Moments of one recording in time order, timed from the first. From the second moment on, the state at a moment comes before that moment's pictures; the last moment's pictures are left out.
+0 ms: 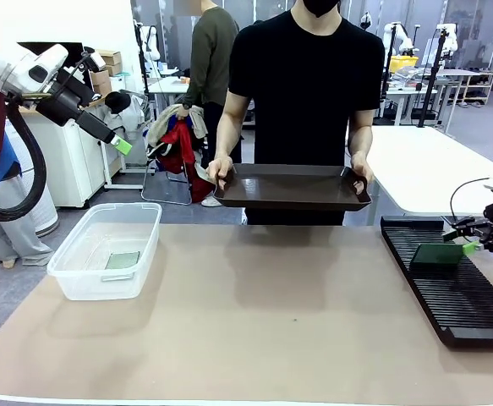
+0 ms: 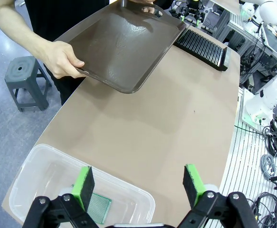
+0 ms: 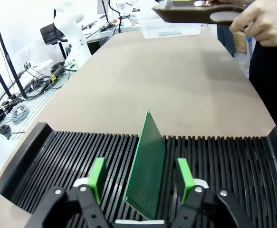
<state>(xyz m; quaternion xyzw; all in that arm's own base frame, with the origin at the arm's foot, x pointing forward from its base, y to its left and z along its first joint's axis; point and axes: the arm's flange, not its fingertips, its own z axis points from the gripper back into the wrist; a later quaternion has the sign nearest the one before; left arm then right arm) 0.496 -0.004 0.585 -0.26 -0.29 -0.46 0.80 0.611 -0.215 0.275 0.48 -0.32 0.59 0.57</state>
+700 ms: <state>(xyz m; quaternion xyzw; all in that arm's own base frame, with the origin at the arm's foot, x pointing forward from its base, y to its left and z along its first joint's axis) 0.496 -0.004 0.585 -0.26 -0.29 -0.46 0.80 0.583 -0.215 0.321 0.45 -0.33 0.57 0.61</state>
